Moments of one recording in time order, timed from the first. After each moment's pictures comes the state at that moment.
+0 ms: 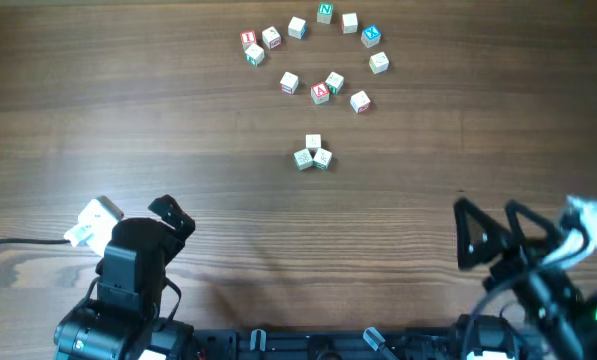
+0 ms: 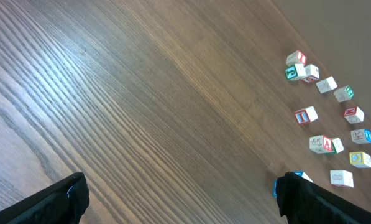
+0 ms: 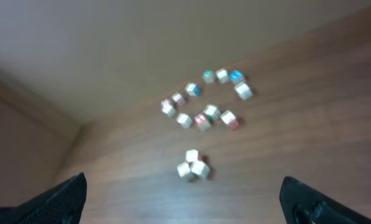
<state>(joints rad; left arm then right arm) -0.27 0.55 0.75 -1.01 -0.40 -0.99 -0.10 0.39 1.02 -0.96 -0.38 0.44</state>
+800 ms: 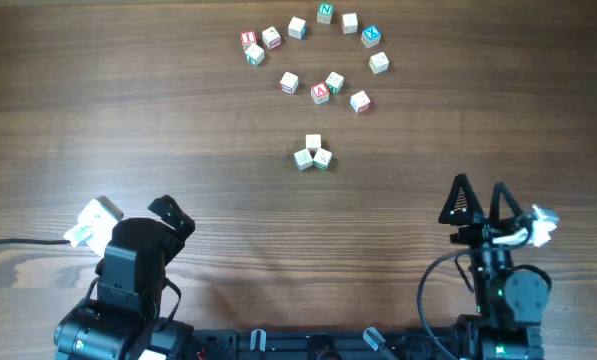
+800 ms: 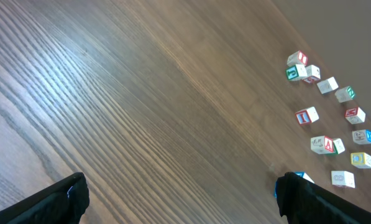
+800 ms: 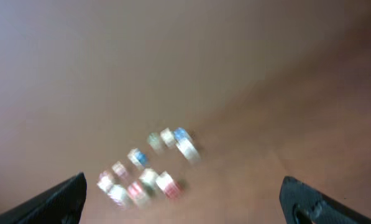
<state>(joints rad) -0.27 0.55 0.75 -1.01 -0.40 -0.99 -0.06 0.01 0.01 0.00 -0.07 0.57</state>
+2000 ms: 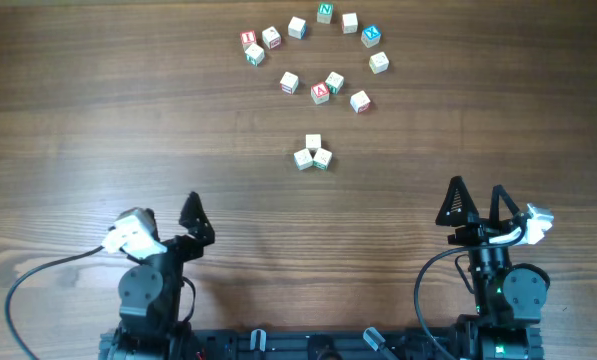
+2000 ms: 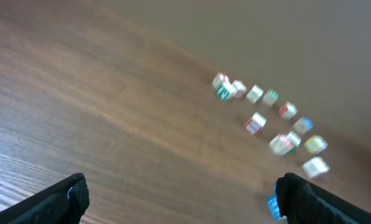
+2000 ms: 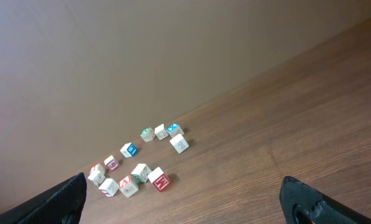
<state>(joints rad) -0.13 0.02 0.11 -0.35 -0.17 -0.51 -0.06 0.01 0.01 0.00 -0.07 0.52</state>
